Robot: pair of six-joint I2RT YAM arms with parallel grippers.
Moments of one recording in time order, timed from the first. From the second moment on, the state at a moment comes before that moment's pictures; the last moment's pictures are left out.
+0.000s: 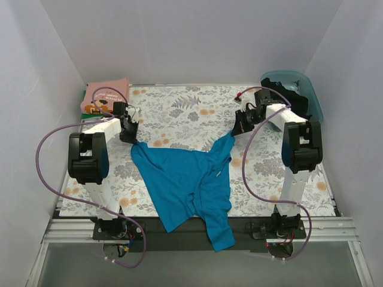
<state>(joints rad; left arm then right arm) -0.02 1.87 1.20 -0.46 0.11 0.12 0.13 2.04 1.51 -0.66 -0.72 -0.19</state>
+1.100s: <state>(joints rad) -0.01 1.81 1.15 -0.50 0.11 0.17 0.04 1.97 1.31 -0.64 -0.58 -0.16</state>
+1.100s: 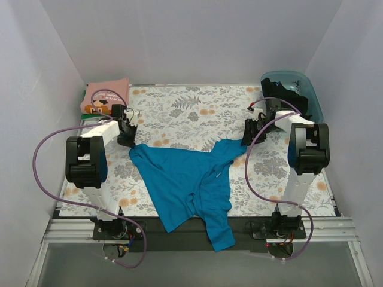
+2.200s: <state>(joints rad) 0.07 1.35 1.44 -0.37 0.38 0.01 0.04 1.51 1.85 -0.60 -0.49 -0.32</state>
